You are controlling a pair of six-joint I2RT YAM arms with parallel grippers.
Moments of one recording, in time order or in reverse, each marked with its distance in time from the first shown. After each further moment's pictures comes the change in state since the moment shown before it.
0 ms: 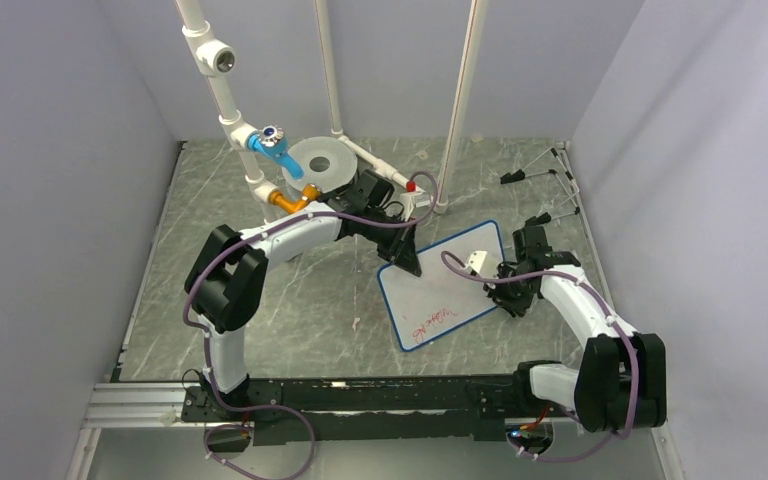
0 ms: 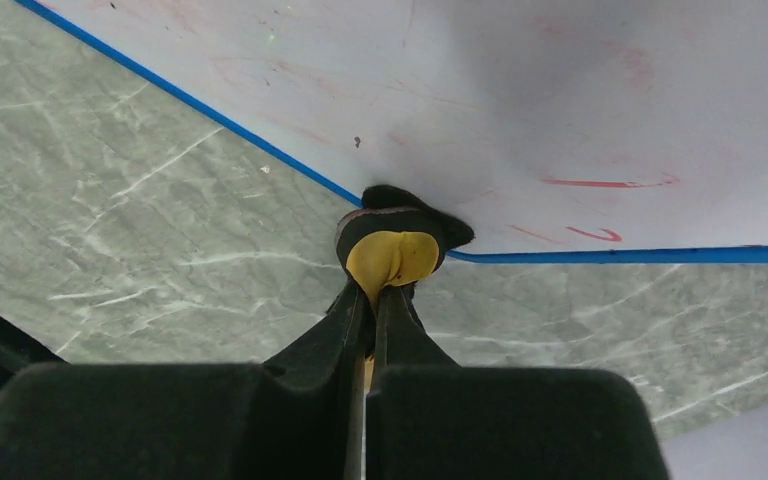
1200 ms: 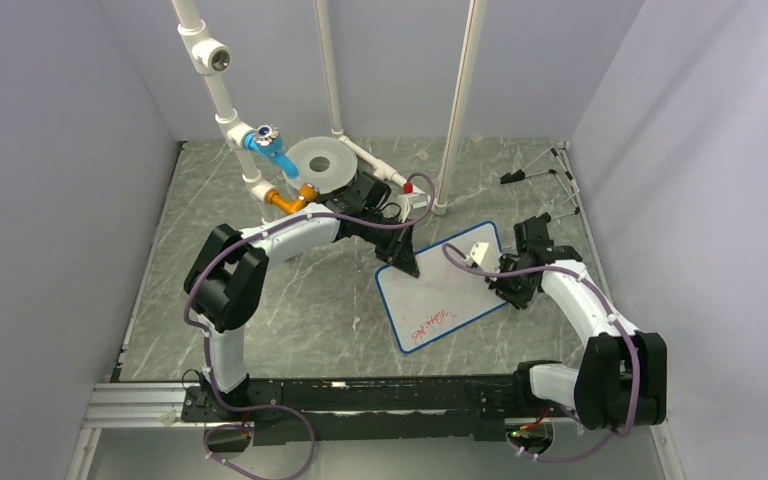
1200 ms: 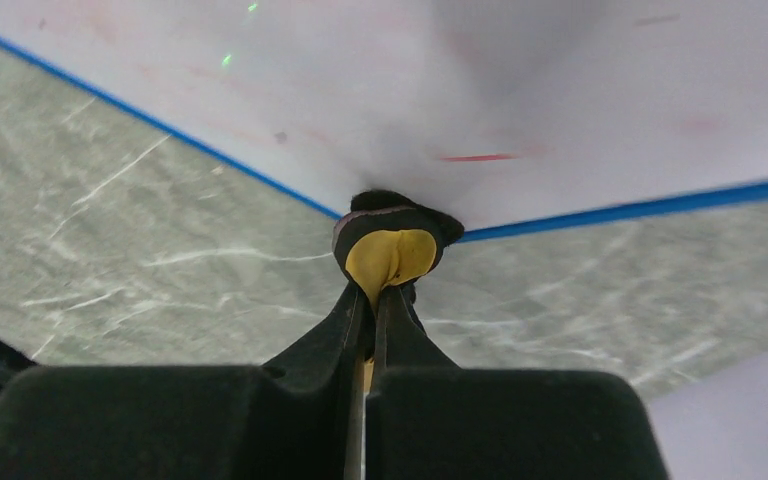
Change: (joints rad) left arm 0.014 0.000 -0.034 0.031 0.034 -0.001; right arm 0.000 0.009 0.024 -0.014 0.034 0.015
